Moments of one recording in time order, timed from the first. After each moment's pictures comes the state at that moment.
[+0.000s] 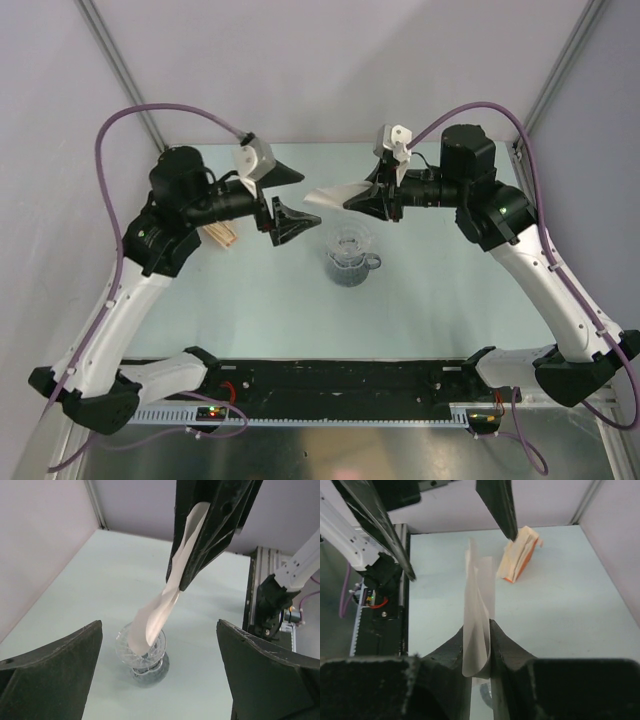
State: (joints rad) left arm -0.52 1.09 1.47 -0.46 0.71 0.10; right arm 0.59 1.29 1.62 -0.54 -0.78 -0.26
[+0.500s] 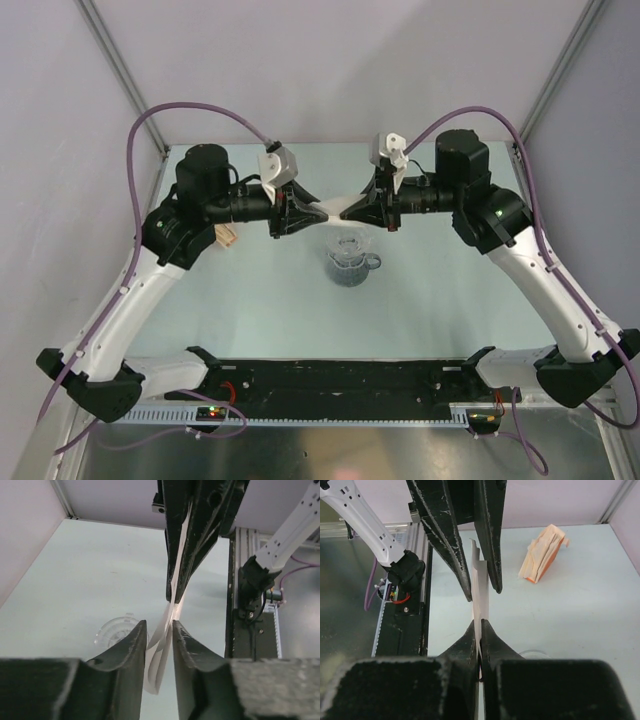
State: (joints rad) left arm -0.59 1.16 1.48 -0.53 0.75 0.16; right arm 0.61 1.28 1.59 -0.55 -0.86 -0.23
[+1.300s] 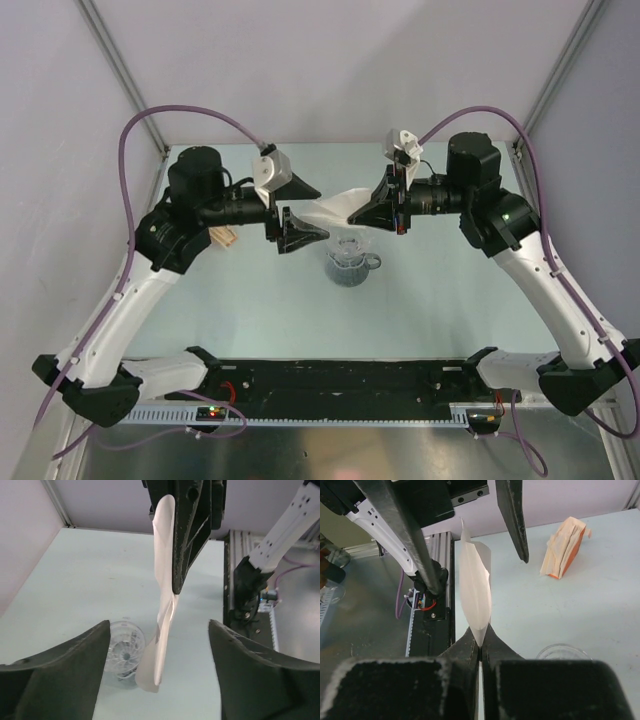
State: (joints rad) left arm -0.60 1.15 1.48 -0.53 0.80 0.19; right arm 0.55 1.24 1.52 -0.50 -0.95 -0.06
